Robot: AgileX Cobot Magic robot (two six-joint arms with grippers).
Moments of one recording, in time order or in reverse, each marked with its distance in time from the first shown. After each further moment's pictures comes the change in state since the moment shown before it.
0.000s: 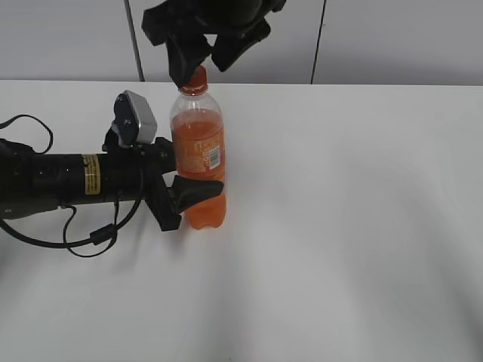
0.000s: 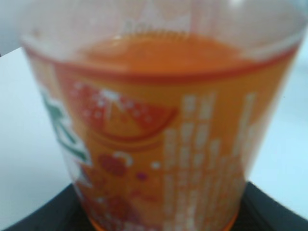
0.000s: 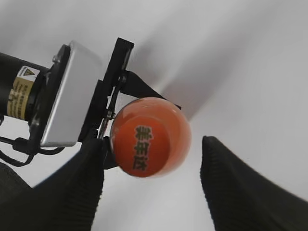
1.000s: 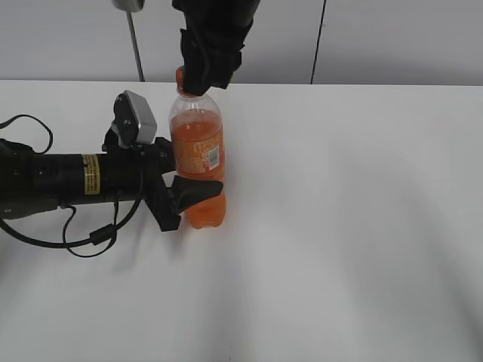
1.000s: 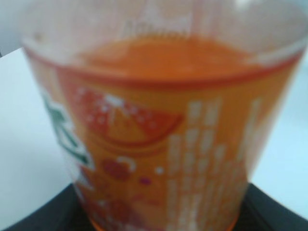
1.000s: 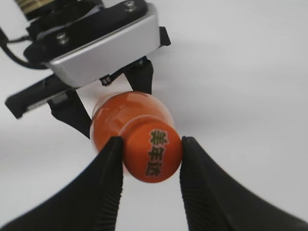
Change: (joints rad) left arm 0.000 0.000 0.000 0.000 0.001 0.000; right arm 0.004 0.019 -0.004 0.009 -0.001 -0.905
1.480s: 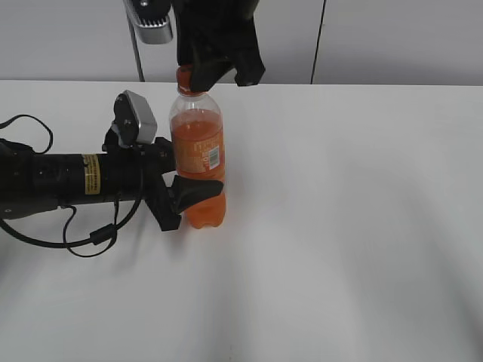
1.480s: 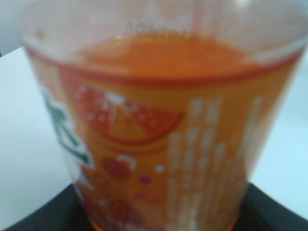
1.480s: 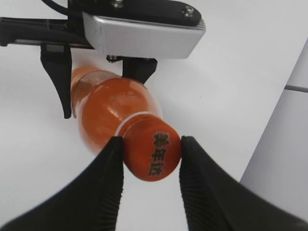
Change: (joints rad) left arm 0.000 0.000 0.000 -0.001 0.001 0.001; right arm 0.000 -0.003 -0.001 -0.001 -0.007 -0.461
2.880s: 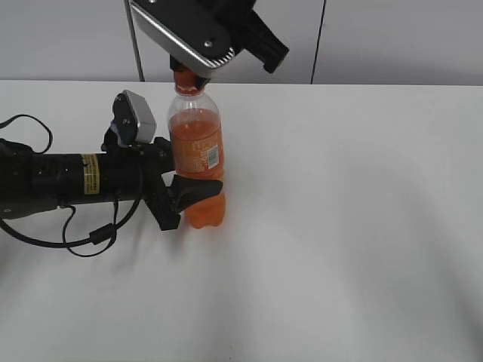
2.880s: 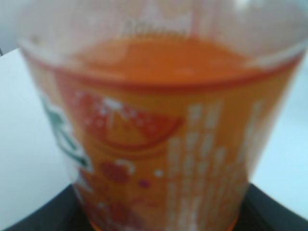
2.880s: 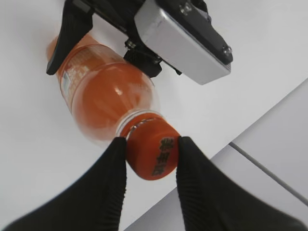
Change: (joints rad) left arm 0.000 0.000 0.000 0.001 -0.001 -0.003; right arm 0.000 -0.002 -0.003 0.025 -0.005 -0.576
